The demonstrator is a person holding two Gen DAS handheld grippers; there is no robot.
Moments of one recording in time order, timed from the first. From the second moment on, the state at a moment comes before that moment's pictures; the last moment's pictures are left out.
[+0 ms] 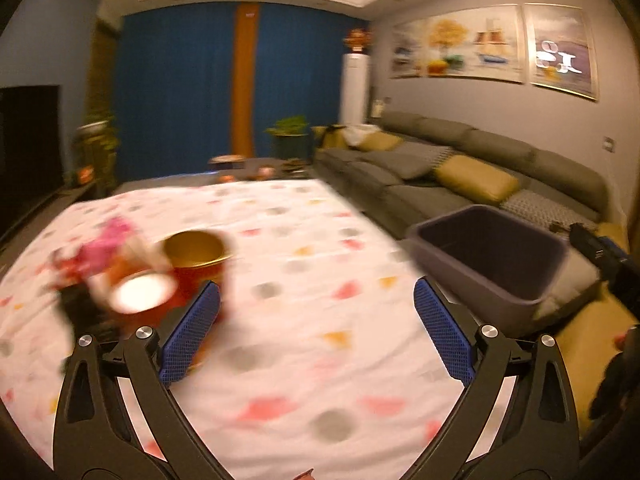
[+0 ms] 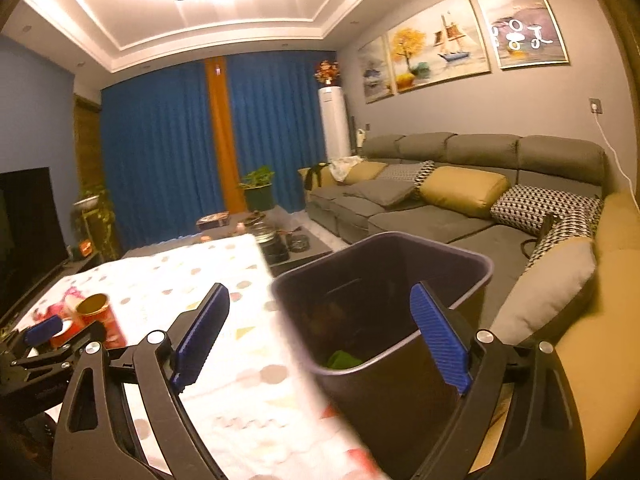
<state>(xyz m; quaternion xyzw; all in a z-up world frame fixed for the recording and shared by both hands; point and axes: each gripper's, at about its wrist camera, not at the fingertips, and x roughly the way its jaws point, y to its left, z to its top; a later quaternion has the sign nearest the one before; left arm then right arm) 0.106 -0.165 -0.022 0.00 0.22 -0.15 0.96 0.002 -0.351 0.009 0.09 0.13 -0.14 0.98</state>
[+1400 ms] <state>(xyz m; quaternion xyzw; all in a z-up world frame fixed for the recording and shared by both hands) 0.092 0.091 -0.032 -0.08 0.21 0.08 0.97 0.134 -0.087 -0.036 0.02 0.26 0.07 0.96</state>
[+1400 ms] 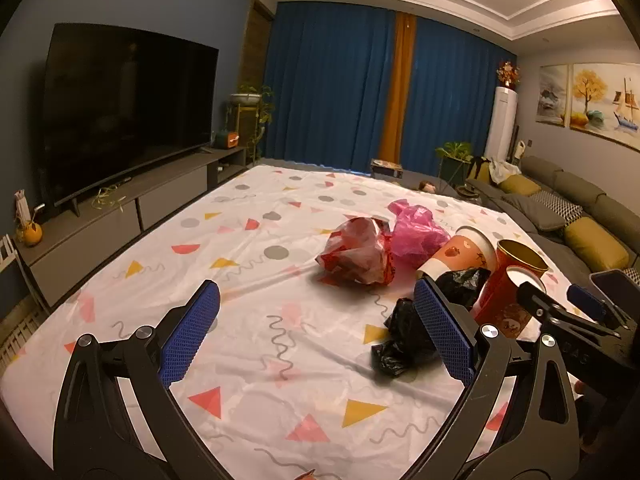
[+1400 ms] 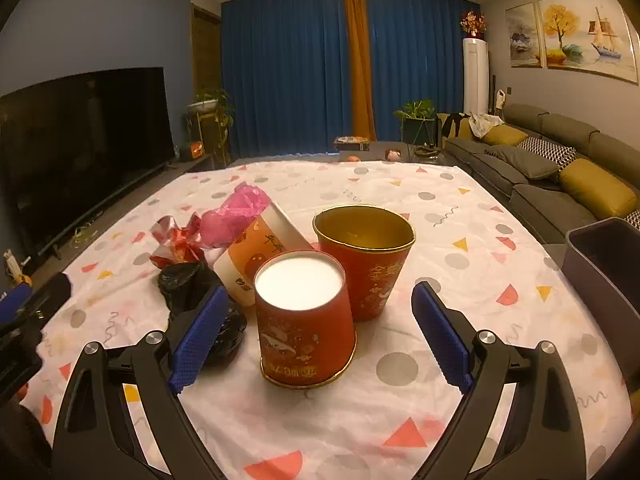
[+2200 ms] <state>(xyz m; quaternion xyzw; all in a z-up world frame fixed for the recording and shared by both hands) 0.104 0.065 -0.038 -0.07 0.22 0.03 0.97 0.148 -0.091 -0.047 0.02 0.28 0.08 0.96</state>
